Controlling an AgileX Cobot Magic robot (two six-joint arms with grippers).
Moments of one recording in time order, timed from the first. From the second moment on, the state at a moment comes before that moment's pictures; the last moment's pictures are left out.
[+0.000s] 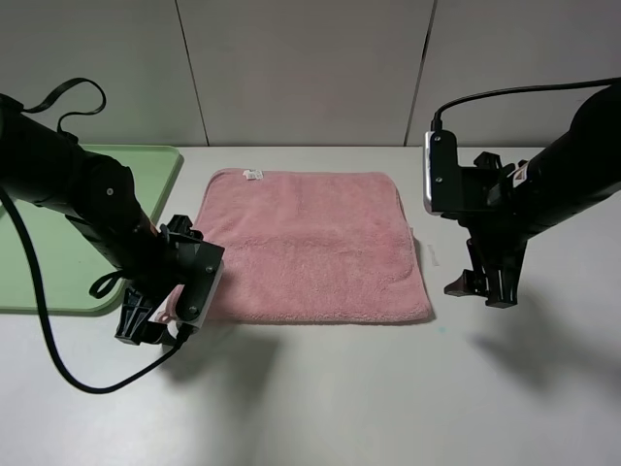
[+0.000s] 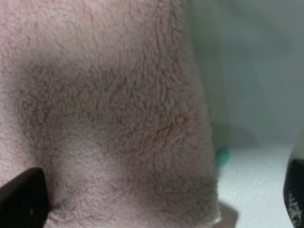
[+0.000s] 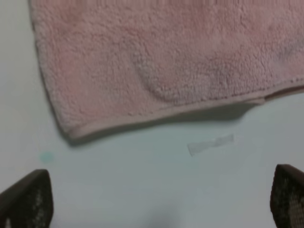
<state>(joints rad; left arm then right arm) -0.47 1.86 -0.78 -0.04 0.28 1.37 0.38 1.52 -0.73 0.15 0.48 -1.25</state>
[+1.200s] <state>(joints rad) -0.47 1.86 -0.78 -0.04 0.28 1.37 0.51 1.79 -0.73 0.19 0.37 -1.26</state>
